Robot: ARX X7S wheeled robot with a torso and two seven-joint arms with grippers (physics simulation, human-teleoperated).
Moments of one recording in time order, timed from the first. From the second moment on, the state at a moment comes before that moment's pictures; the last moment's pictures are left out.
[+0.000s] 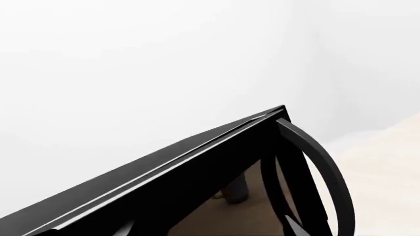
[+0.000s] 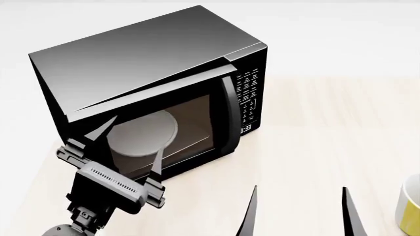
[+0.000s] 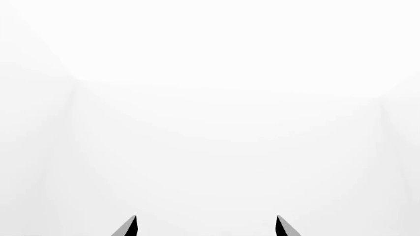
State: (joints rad) left arm -0.83 -0.05 0.49 -1.30 -0.02 0.89 -0.02; right arm -0.01 0.35 -0.32 -0.24 -0.06 -0.58 0.49
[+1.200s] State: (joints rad) left arm -0.03 -0.37 0.33 -0.03 -0.16 0.34 -0.15; right arm -0.02 0.36 -0.36 -0.23 -0.07 -0.58 0.50
